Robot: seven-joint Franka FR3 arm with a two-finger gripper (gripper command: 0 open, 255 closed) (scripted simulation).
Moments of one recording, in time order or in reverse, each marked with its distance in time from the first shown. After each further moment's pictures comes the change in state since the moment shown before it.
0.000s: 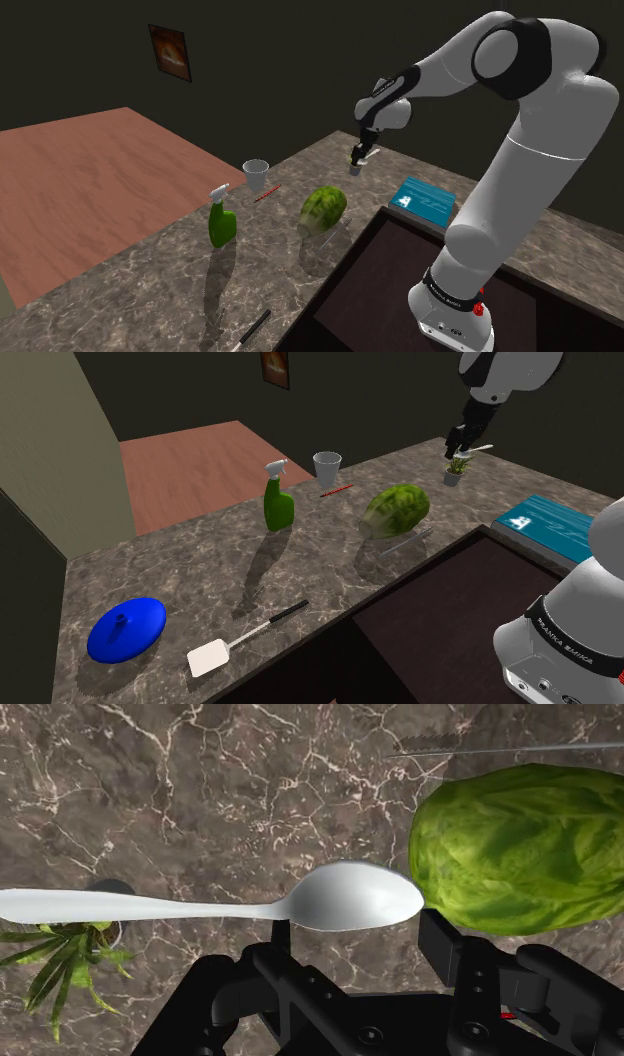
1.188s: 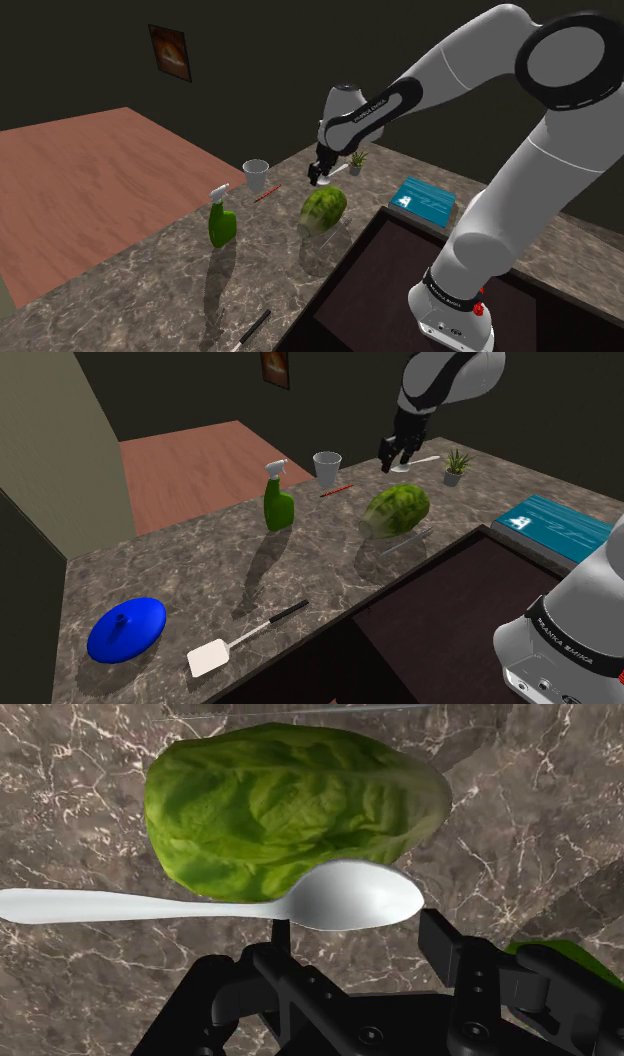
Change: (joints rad) arm 0.195 -0.147 0.266 -0.177 -0.160 0.044 0.586
